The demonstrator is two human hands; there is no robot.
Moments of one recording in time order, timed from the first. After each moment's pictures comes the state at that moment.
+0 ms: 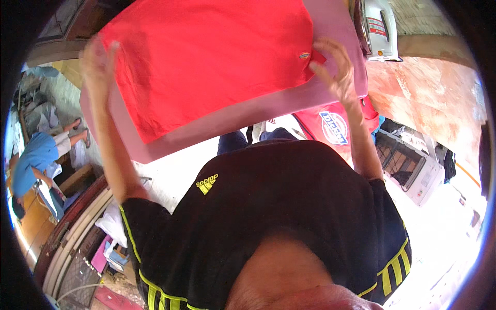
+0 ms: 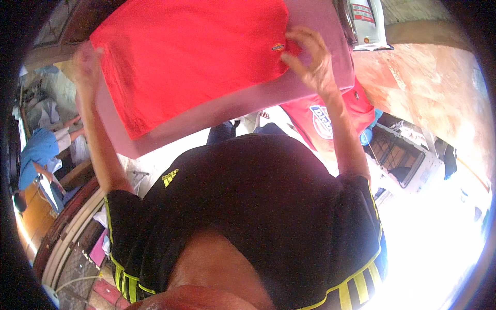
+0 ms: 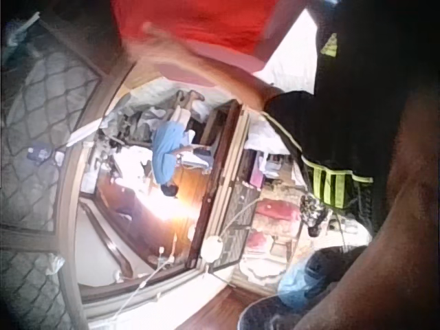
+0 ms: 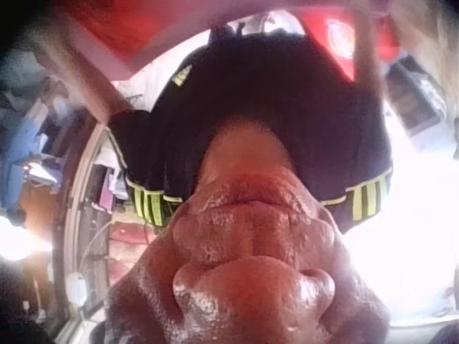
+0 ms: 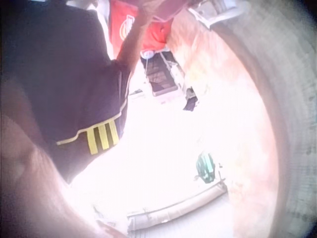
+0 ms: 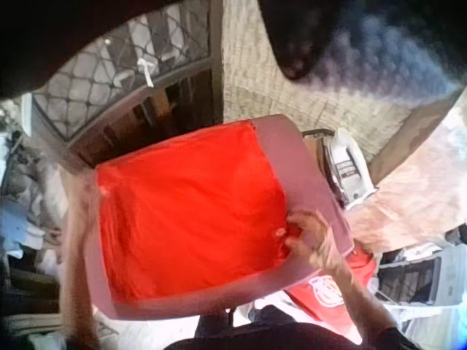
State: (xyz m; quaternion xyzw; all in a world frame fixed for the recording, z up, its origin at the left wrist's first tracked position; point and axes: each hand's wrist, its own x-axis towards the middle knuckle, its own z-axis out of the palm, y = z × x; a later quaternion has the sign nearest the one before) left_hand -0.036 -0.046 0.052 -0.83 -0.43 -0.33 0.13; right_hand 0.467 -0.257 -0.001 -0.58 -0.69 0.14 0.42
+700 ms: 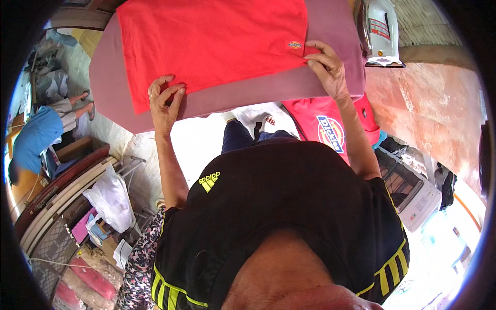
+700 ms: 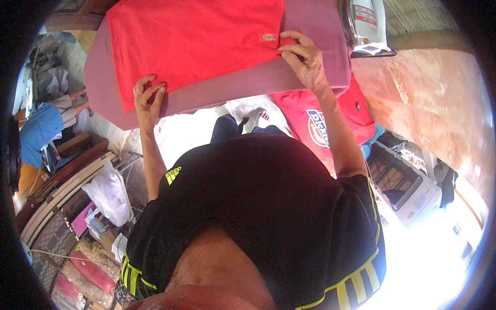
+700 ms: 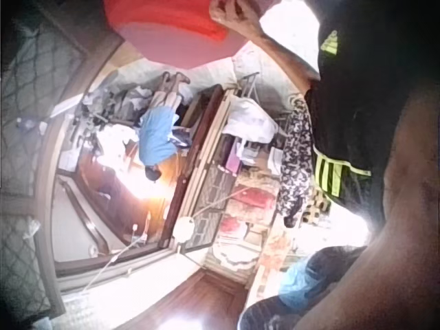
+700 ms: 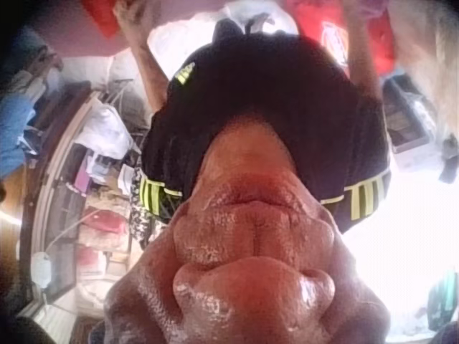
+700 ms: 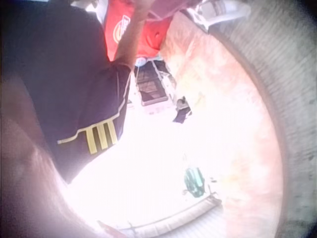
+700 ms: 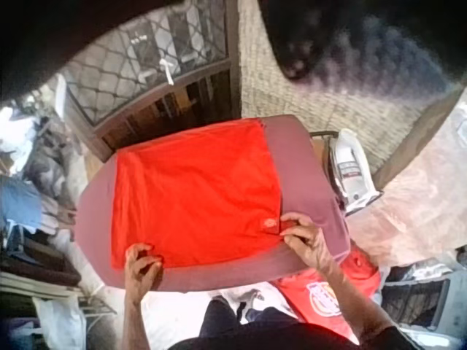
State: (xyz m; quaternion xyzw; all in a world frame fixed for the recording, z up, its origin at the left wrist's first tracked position) left_hand 0.052 -0.273 -0.027 -0.77 -0.53 -0.33 -0.14; right_hand 0.495 -0.272 -0.031 -0.50 -0.69 0.26 0.45
